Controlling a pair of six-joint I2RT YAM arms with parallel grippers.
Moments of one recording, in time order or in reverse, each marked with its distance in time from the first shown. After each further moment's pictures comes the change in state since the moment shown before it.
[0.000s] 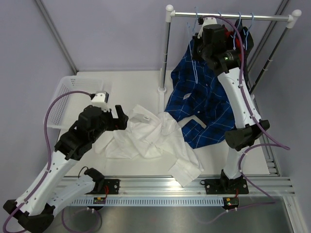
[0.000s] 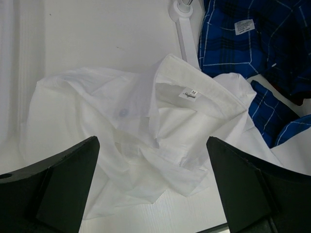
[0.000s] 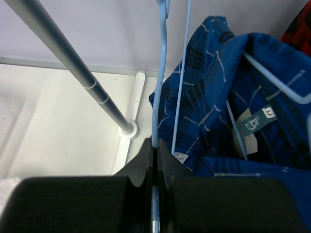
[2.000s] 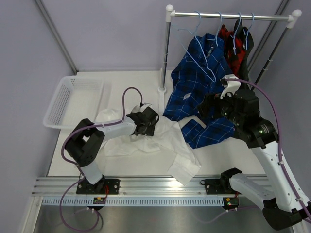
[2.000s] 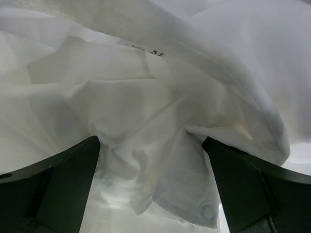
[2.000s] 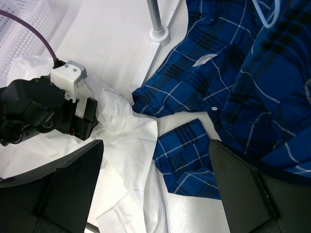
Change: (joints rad) left arm -0.195 0.936 0.008 0.242 -0.212 -0.098; right arm -0.003 -0.994 -1.172 0.155 -0.237 0.032
